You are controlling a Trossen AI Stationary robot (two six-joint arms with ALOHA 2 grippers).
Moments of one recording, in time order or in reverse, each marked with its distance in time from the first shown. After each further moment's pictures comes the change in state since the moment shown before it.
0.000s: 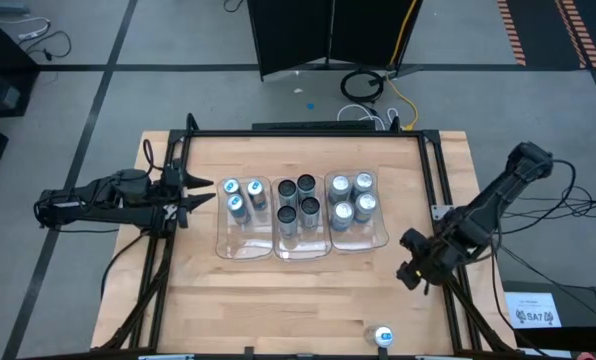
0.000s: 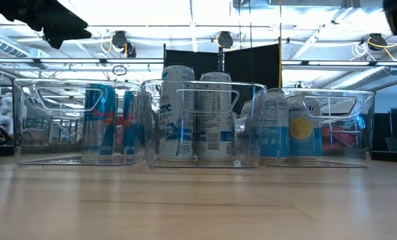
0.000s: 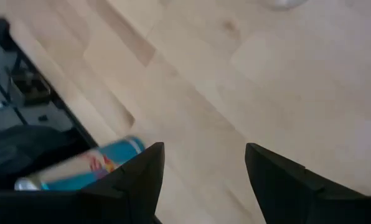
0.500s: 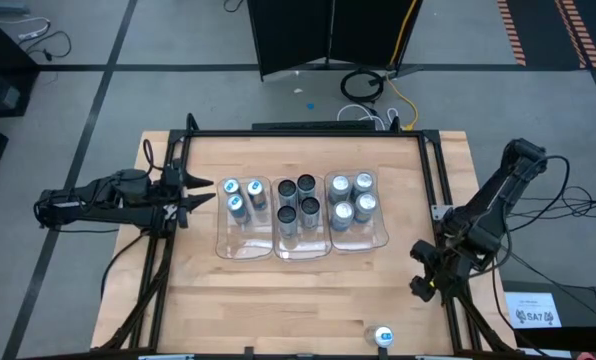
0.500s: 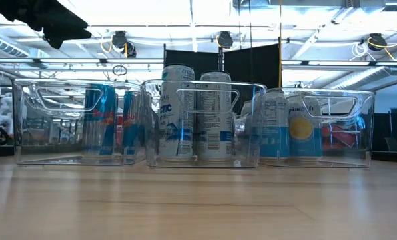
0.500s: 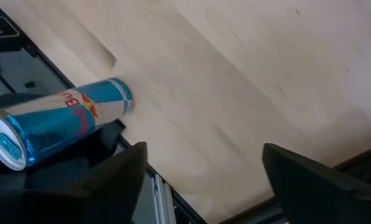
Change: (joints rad) left arm 0.000 0.000 0.000 0.000 0.000 0.000; right arm 0.149 0.002 0.000 -0.018 -0.117 0.146
